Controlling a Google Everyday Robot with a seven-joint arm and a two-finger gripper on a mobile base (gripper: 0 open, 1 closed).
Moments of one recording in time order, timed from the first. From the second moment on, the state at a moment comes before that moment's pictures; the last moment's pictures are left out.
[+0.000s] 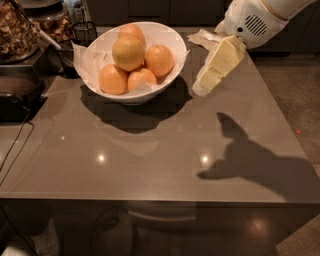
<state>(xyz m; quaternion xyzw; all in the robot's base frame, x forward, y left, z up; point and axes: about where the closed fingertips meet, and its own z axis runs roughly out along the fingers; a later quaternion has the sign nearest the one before) 0.540 -0.109 1.000 -0.55 0.78 0.10 0.28</state>
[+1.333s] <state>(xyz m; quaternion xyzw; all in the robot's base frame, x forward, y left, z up) 0.591 -0.032 0.996 -0.59 0.76 0.08 0.25</state>
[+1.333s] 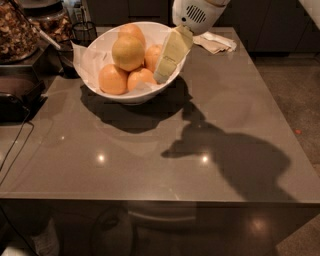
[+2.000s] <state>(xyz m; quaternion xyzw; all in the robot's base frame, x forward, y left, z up) 0.666 0.019 0.990 -0.56 0.78 0.13 0.26</state>
